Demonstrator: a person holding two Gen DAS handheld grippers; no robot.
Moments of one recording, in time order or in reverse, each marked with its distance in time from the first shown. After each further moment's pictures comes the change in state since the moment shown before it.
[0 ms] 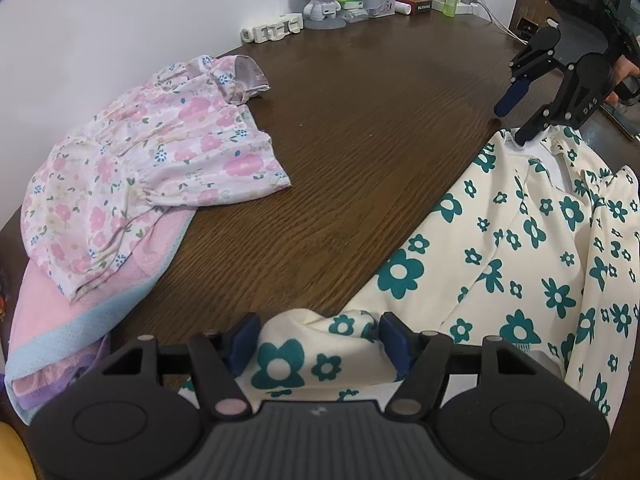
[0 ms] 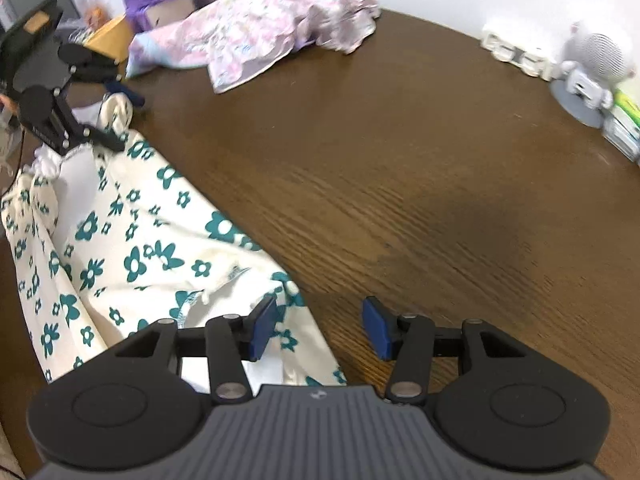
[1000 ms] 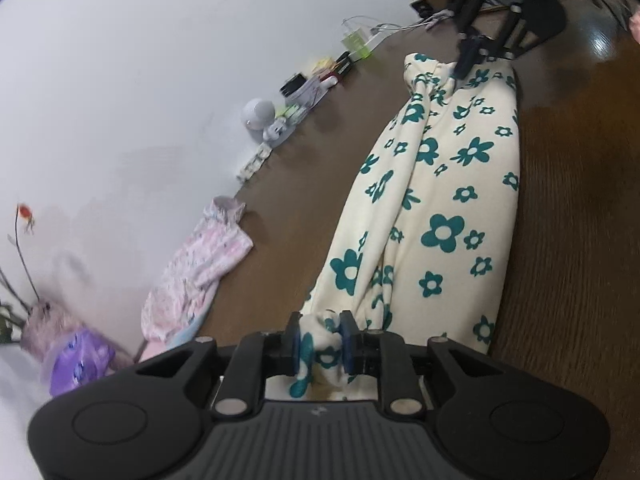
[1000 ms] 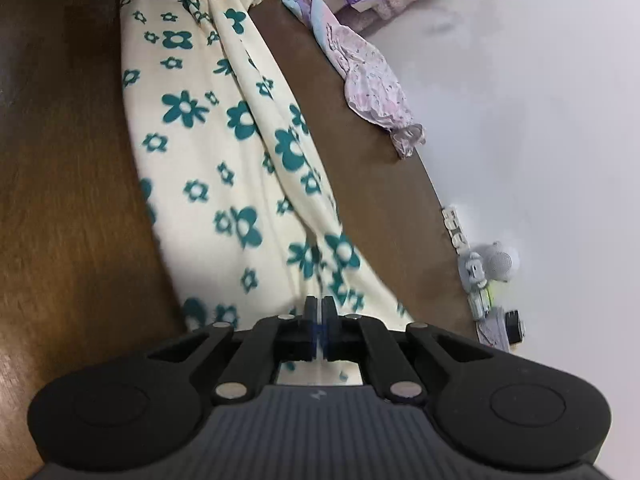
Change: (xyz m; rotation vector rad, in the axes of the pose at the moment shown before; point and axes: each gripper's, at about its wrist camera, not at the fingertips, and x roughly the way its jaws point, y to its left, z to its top) left arm -0.057 -0.198 -0.155 0.446 -0.346 0.503; right arm -0.010 0.229 -0.161 -0.652 -0.179 -0.687
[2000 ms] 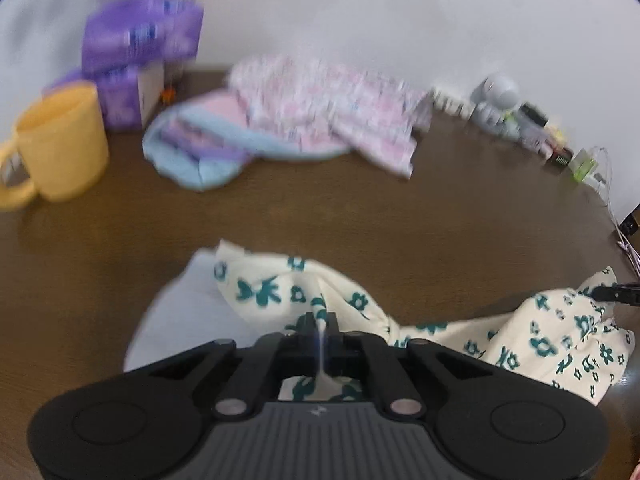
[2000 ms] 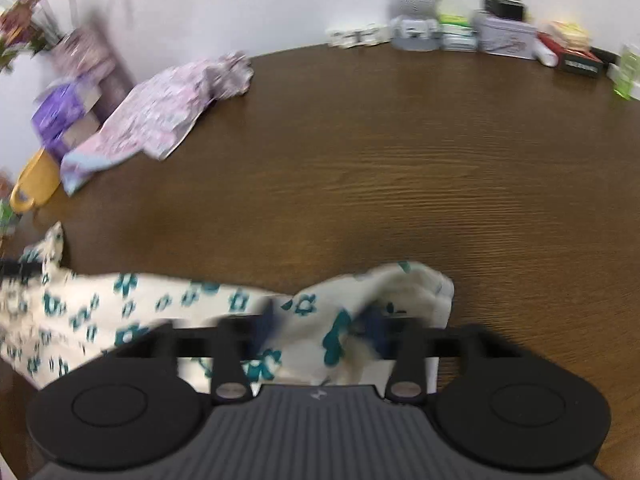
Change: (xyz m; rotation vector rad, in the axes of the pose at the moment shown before) left arm 0.048 0.162 -0.043 -1.115 0.316 -0.123; right arm 0.082 -0.151 -0.056 1.193 0.177 0.395
